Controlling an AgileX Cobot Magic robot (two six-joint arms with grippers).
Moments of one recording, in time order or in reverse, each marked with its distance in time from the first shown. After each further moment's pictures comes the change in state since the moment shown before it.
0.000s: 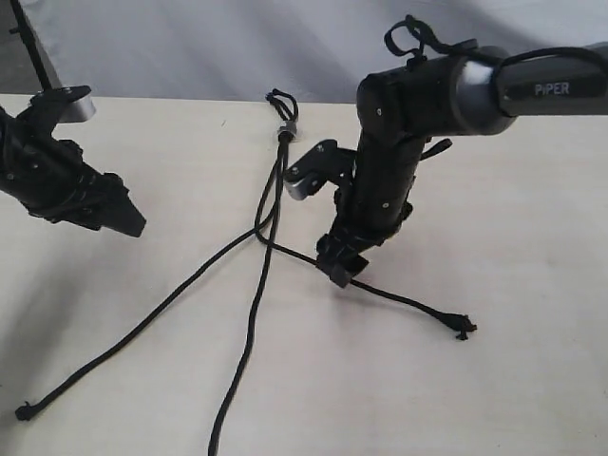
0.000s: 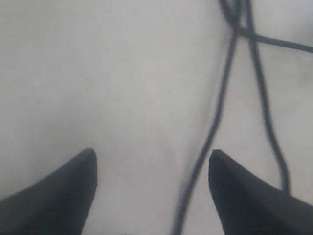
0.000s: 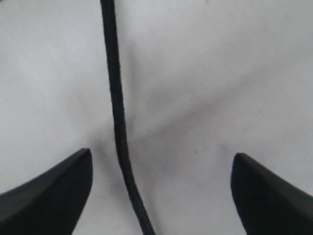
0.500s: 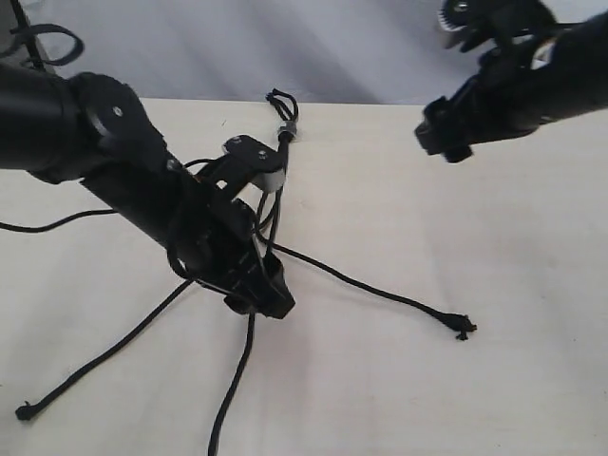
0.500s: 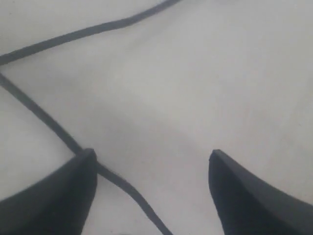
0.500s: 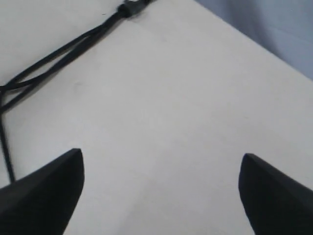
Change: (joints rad) left arm -0.541 0.000 0.000 0.009 -0.131 0.002; right arm -0.239 -0.583 0.384 0.002 -0.484 0.077
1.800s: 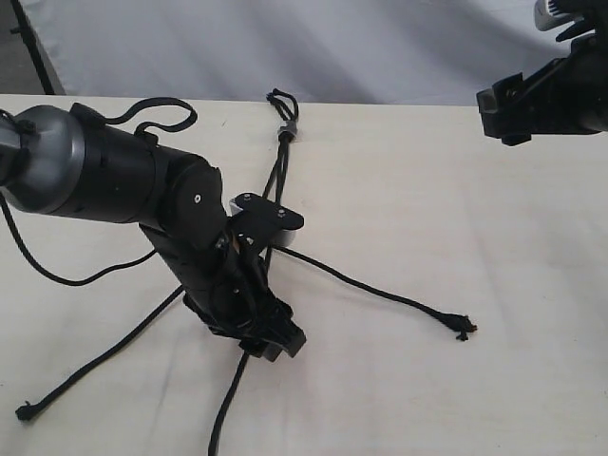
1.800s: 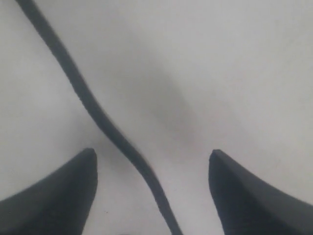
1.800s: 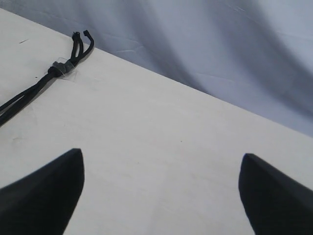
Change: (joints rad) left arm -0.142 0.145 -0.019 0.412 -0.066 -0.652; right arm -0.122 -0.172 0.224 0.031 -0.321 0.023
